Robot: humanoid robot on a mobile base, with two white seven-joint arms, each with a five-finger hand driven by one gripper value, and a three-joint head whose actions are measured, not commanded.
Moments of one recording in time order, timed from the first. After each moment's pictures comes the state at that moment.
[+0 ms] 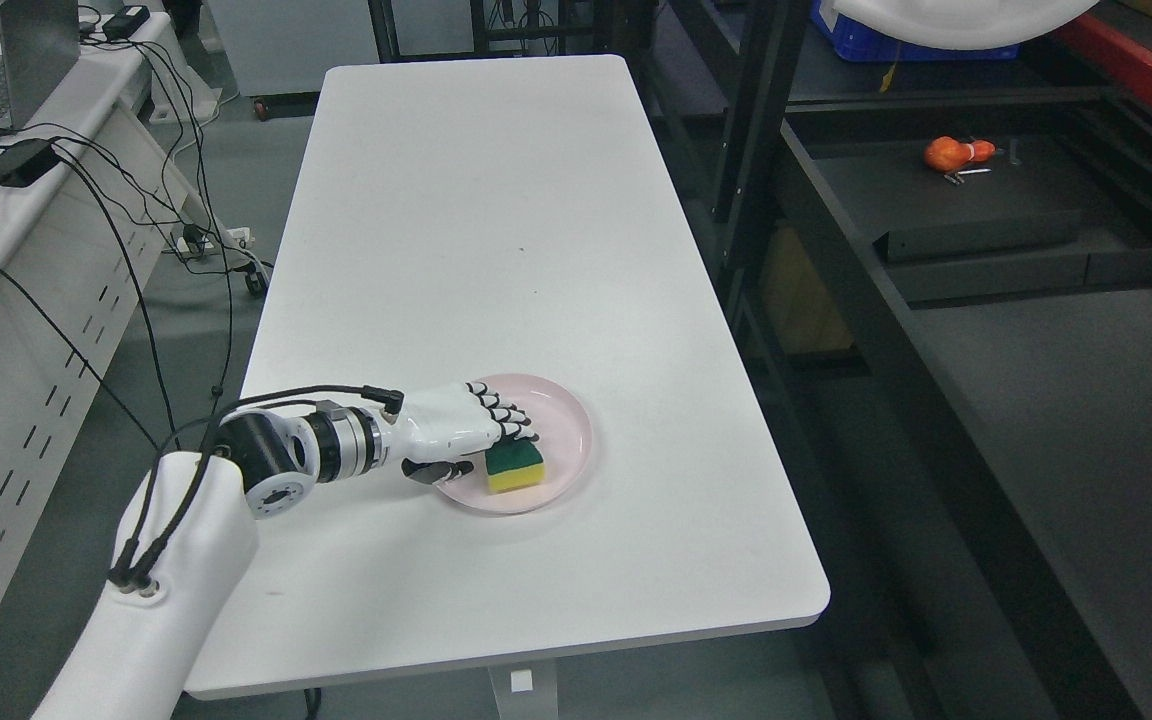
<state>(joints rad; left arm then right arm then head) -0.78 0.22 -0.33 -1.05 -1.23 -0.79 -0.46 -0.08 0.00 -0.21 0.00 -0.12 0.00 -0.07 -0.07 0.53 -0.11</state>
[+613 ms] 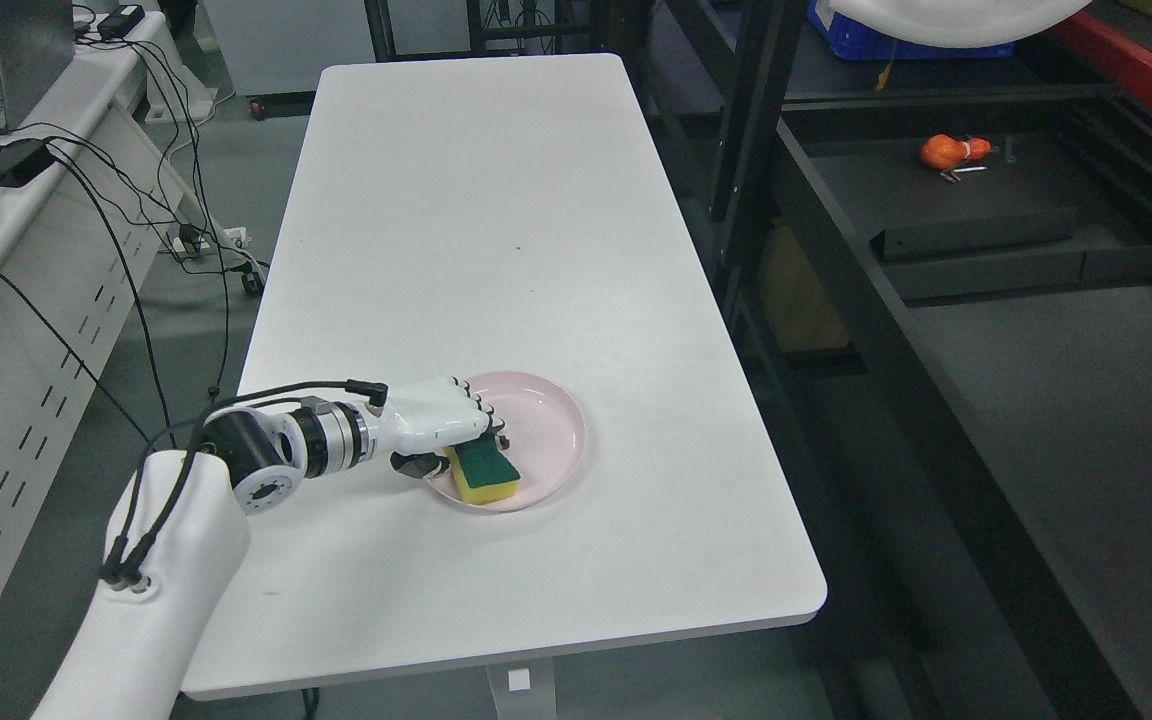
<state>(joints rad) -0.79 0.21 -0.26 -1.02 -1.23 -0.78 -0.47 -0.08 0.00 -0.21 0.00 -0.12 0.00 -0.07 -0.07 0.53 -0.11</state>
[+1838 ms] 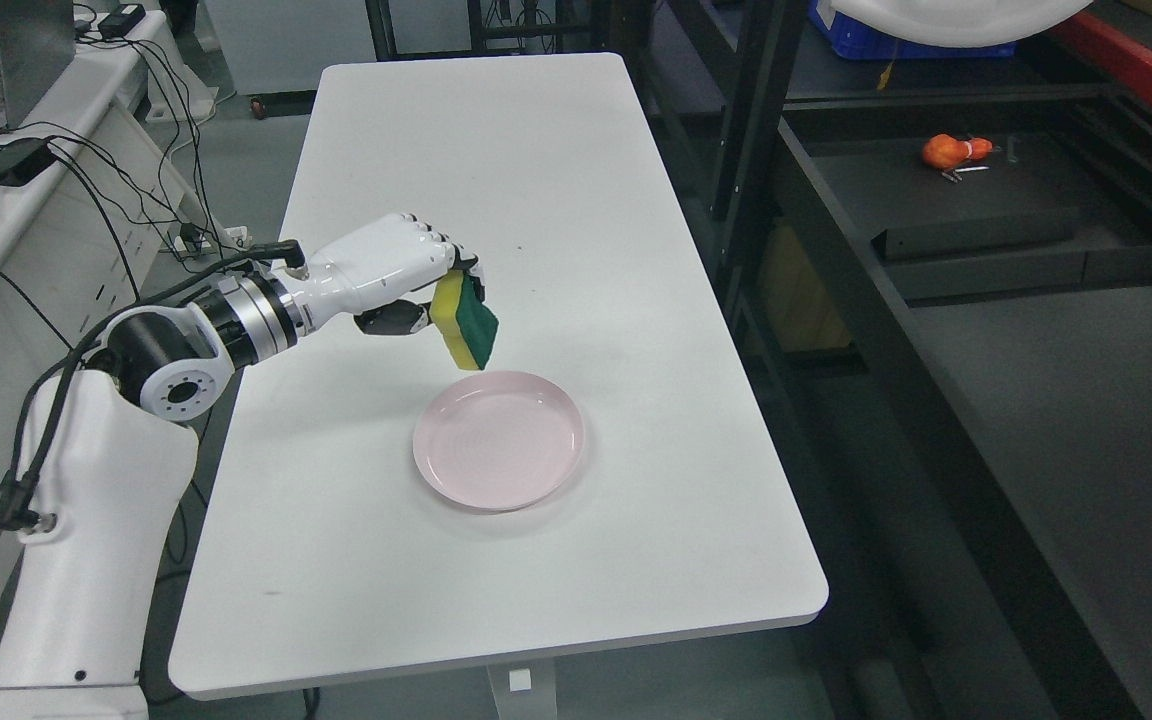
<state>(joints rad) -0.91 0.19 -0.08 -1.15 -0.93 -0.78 -0.50 -0.08 0.00 -0.21 0.00 -0.12 0.00 -0.07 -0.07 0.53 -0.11</state>
